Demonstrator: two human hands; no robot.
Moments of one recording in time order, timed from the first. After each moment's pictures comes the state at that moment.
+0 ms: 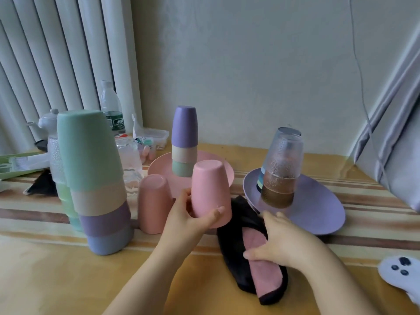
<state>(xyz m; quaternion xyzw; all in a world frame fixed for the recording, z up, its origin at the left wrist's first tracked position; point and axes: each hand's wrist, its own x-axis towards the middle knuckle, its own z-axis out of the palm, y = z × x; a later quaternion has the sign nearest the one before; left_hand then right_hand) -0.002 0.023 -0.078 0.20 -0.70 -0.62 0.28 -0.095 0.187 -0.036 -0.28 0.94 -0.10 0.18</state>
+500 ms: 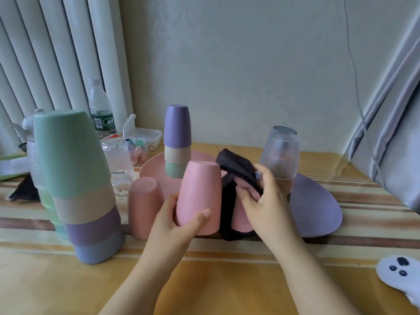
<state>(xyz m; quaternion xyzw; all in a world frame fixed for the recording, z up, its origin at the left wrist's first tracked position) 0.006 0.023 -0.075 0.20 -0.67 -0.66 0.30 -0.113 0.150 -0.046 -0.31 0.80 -0.50 -0.13</state>
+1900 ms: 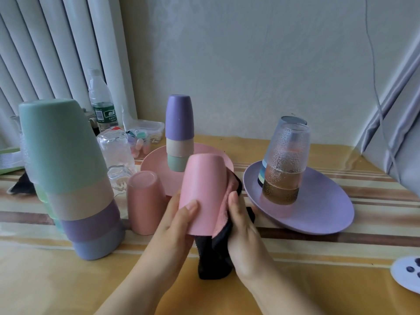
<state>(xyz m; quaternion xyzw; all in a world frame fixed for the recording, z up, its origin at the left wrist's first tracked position) 0.008 0.025 -0.087 0.08 -0.56 -0.79 0.24 -0.068 0.127 -0.078 -0.33 0.62 -0.69 0.17</state>
